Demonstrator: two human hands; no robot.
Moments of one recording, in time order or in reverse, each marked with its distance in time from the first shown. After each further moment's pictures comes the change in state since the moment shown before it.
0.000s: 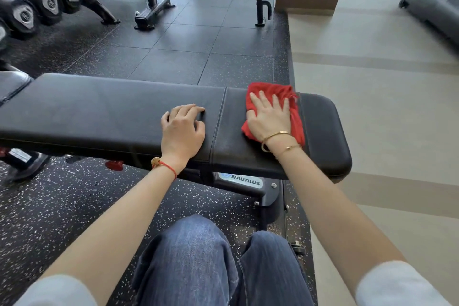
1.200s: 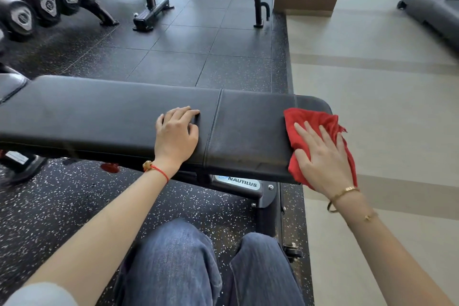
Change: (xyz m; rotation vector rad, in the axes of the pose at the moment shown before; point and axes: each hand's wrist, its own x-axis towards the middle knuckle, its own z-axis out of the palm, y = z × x) left_hand -0.002 0.000 -0.002 0.000 -0.021 0.016; right_hand -0.097 0.109 -0.014 0.013 0.032 0.010
